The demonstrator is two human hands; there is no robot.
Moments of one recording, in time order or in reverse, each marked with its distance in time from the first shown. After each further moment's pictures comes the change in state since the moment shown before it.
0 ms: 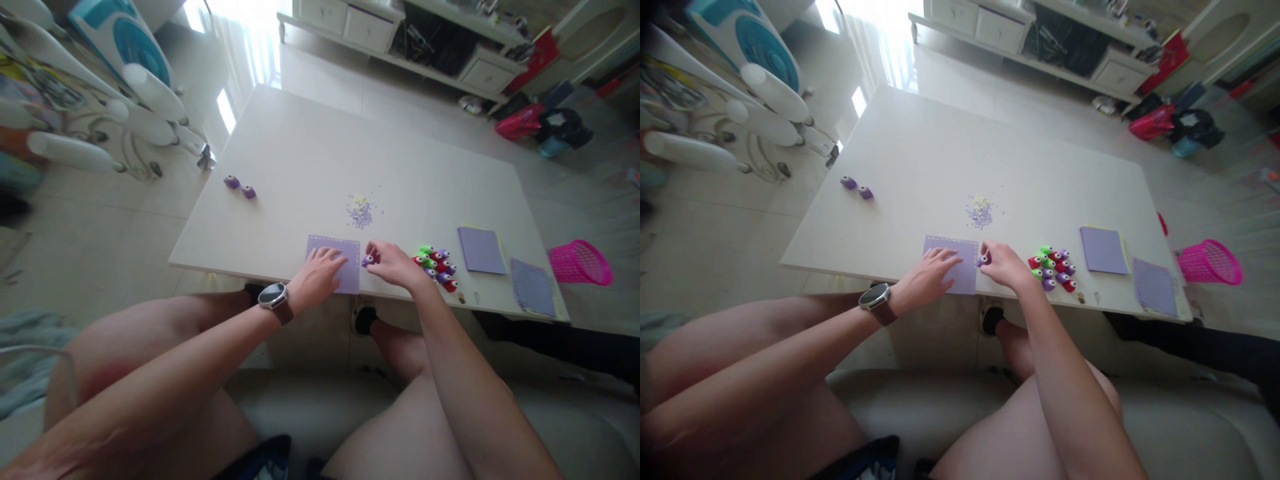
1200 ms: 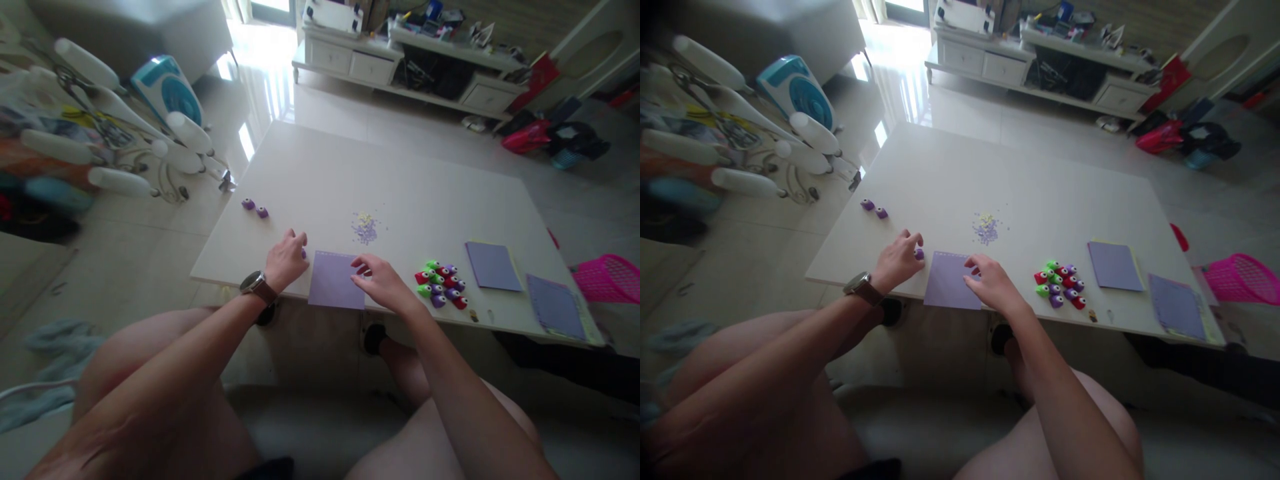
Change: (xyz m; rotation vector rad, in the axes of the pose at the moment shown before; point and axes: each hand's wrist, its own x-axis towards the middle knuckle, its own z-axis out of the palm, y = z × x) left_hand 0.011 -0.053 -0.059 0.196 0.143 -0.548; right_hand -0.001 -0.026 0.023 0.304 0.182 -0.231
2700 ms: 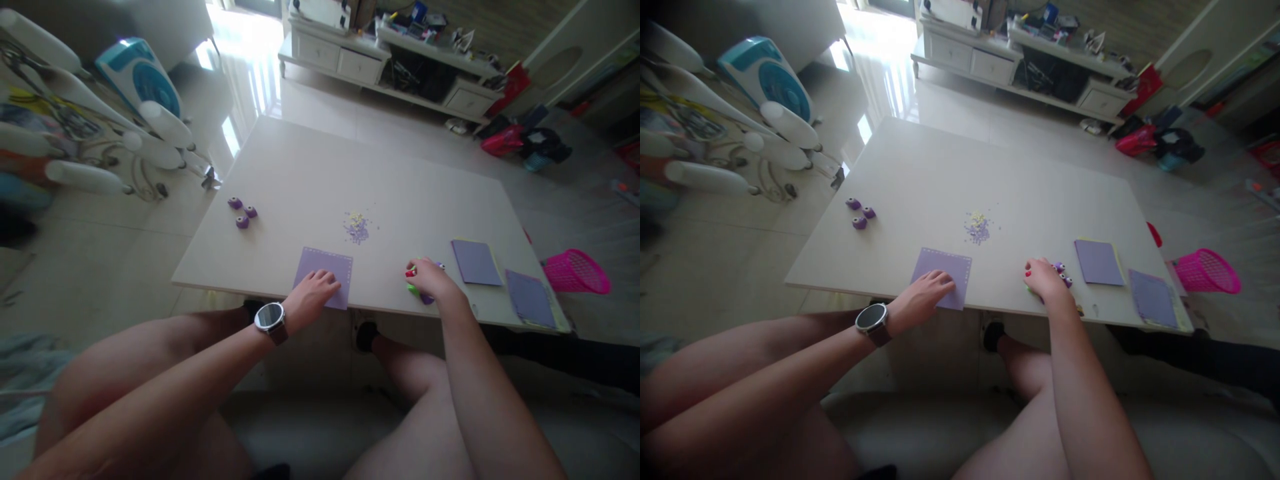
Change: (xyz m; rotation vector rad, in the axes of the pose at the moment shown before) left_hand -0.049 0.033 0.039 0.022 -0.218 0.708; right_hand -0.024 0.096 -0.086 -0.643 -0.078 0.571
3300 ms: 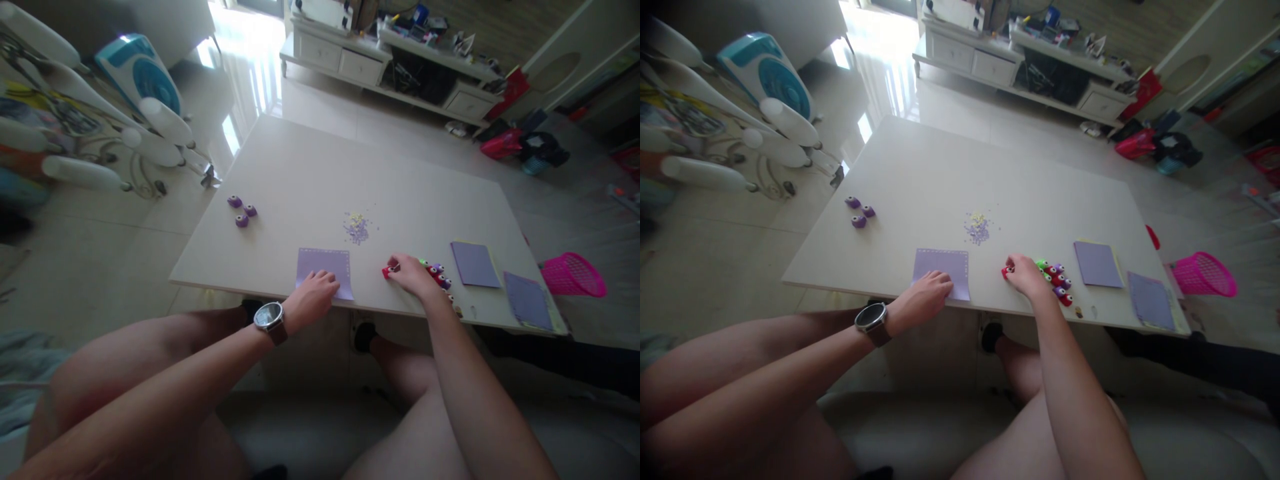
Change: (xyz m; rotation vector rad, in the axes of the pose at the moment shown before) left_hand 0.008 0.003 0.008 -0.036 0.034 -0.030; right_hand 0.000 -0.040 0.002 0.198 0.031 -0.174
